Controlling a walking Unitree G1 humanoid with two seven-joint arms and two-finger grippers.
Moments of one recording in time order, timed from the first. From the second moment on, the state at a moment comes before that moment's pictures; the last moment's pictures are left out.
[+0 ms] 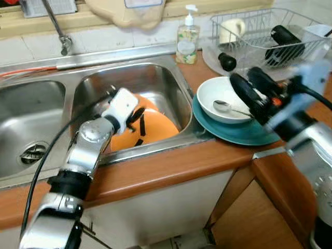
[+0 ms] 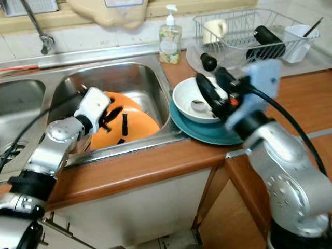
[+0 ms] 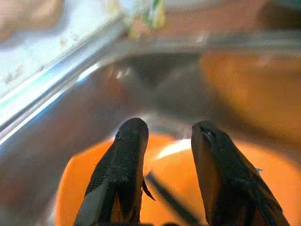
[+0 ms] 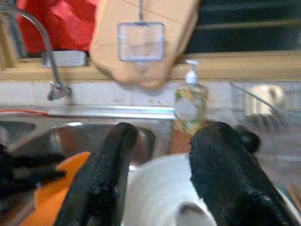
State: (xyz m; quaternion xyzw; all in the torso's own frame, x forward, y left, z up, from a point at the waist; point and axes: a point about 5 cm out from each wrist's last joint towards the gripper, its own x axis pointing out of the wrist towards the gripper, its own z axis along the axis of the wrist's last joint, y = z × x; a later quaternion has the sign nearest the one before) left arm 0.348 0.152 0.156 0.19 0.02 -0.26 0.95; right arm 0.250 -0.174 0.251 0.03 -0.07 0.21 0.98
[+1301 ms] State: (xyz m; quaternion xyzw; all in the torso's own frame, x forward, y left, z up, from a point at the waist) left arm 0.258 0.109 0.168 -0.01 0.01 -0.49 0.87; right arm 0.235 -0.208 0.199 0.05 0.02 0.20 0.98
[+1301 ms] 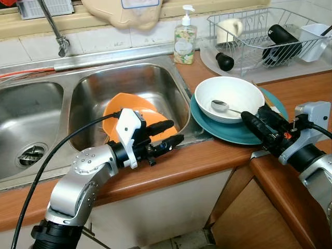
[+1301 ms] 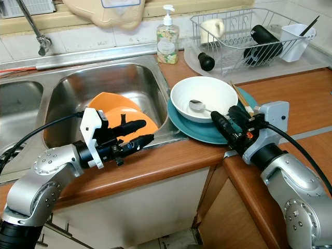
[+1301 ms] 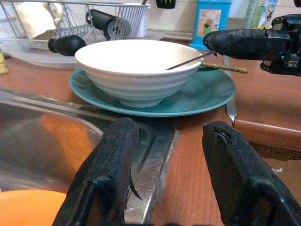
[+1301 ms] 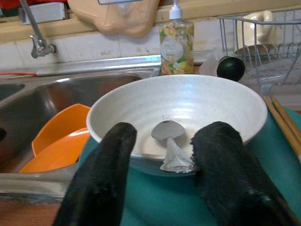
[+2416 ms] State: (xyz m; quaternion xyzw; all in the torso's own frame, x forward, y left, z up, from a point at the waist) left arm 0.272 0.096 0.186 0.06 -0.05 -0.48 0.87; right arm 0.243 -0.202 0.228 0.04 -0.04 0.22 0.97
